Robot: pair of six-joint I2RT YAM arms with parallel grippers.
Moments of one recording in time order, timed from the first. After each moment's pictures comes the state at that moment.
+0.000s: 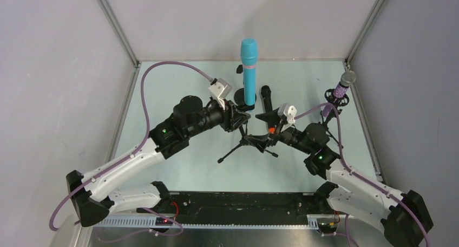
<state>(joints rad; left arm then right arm) -0.89 1.08 1.06 -0.11 0.10 -0.27 0.69 0.90 0.47 0.57 -0.43 0.12</state>
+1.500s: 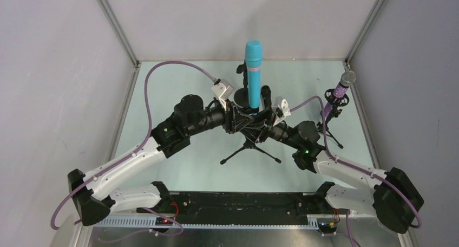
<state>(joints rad) -0.89 1.09 1.06 -0.08 0.22 -0.29 0.77 1.08 0.53 0.88 -0.44 0.32</state>
